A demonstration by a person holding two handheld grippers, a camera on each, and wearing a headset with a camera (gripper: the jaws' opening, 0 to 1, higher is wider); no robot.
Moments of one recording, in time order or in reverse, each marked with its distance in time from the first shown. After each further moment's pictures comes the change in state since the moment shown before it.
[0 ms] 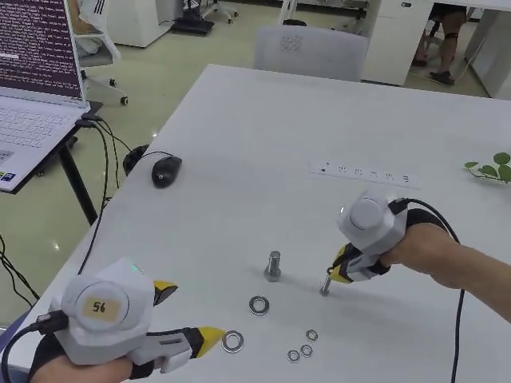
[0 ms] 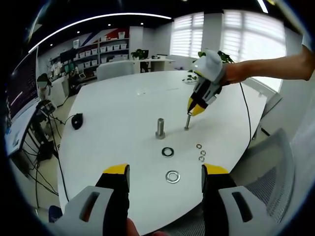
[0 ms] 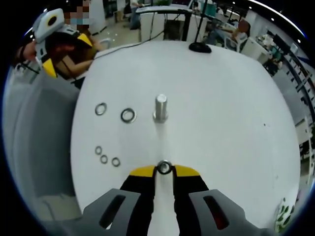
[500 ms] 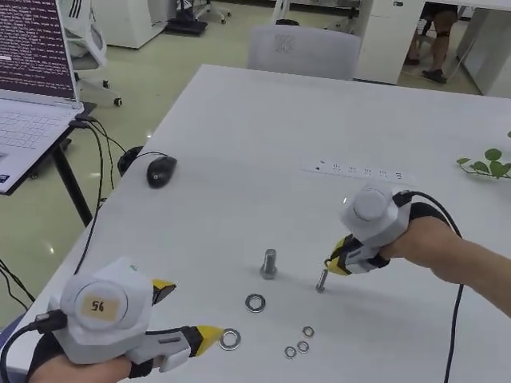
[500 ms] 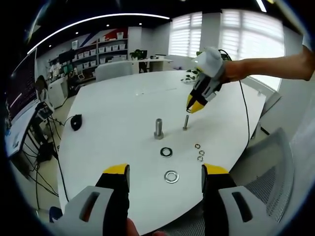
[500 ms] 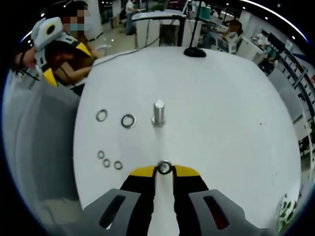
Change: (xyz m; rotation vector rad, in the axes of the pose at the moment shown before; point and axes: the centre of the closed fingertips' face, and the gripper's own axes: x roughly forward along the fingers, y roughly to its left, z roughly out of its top) left arm -0.001 -0.003 0.000 0.010 0.000 -0.005; right arm -0.007 0.000 0.006 0.028 -0.031 -0.010
